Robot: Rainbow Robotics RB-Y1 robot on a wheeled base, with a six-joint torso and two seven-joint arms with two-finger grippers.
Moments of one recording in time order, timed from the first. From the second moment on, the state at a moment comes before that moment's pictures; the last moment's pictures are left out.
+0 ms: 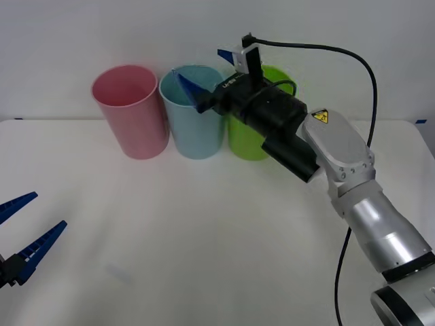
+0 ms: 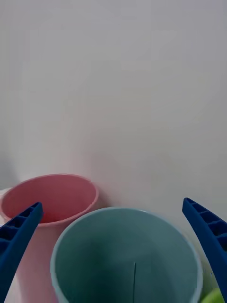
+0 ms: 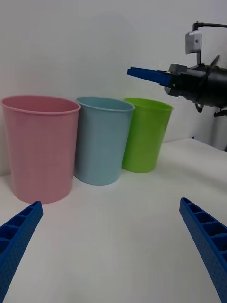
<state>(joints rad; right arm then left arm) -0.67 -0.23 0.27 -1.29 1.30 -0.38 -0.07 0.35 0.40 0.52 -1.66 -0.96 -1.22 0.00</state>
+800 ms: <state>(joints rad) -0.22 -0.48 0.22 -1.73 1.24 -0.45 -0.07 0.35 0.40 0.52 -1.66 -0.96 -1.22 0.00</state>
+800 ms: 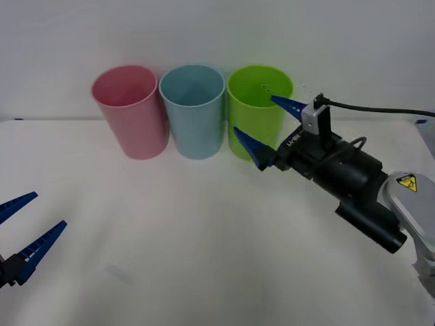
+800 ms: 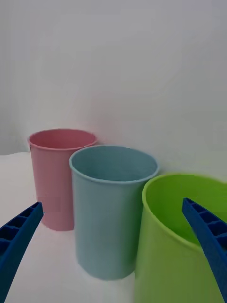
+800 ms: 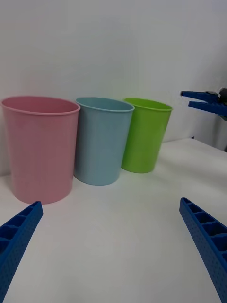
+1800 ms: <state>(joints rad) 0.16 -0.40 -0.28 -1.77 1.24 -1.06 0.04 0.35 0.40 0.52 -1.66 -0.96 -1.22 0.00</state>
